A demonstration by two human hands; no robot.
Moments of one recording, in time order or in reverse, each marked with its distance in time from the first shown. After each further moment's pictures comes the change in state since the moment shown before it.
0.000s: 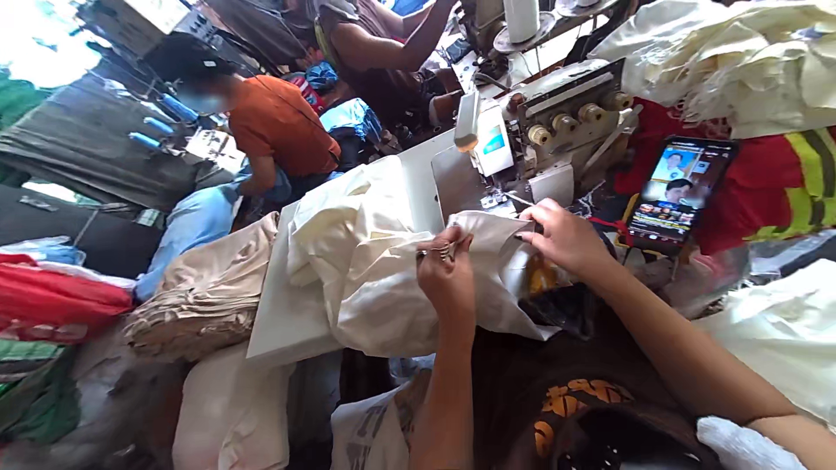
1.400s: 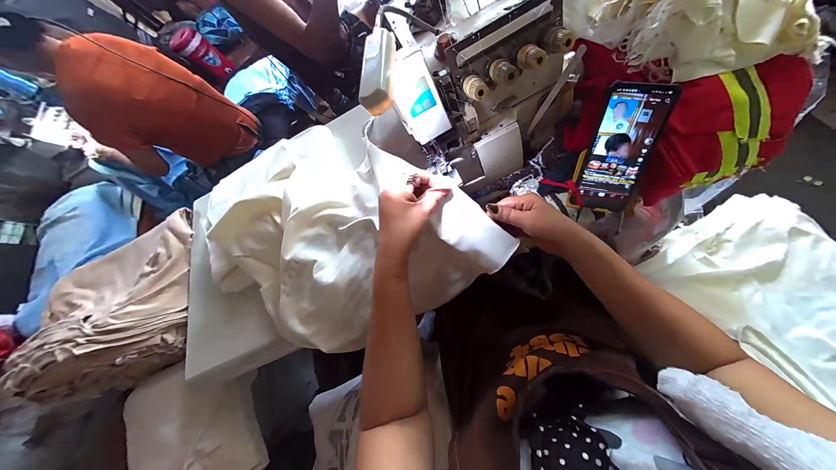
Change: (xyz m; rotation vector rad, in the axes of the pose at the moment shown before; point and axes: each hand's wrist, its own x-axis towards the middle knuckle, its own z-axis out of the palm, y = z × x) left_hand 0.057 -0.041 0.052 -0.164 -0.676 0.072; right_hand -0.033 0.028 -0.003 0.879 -0.217 0.260
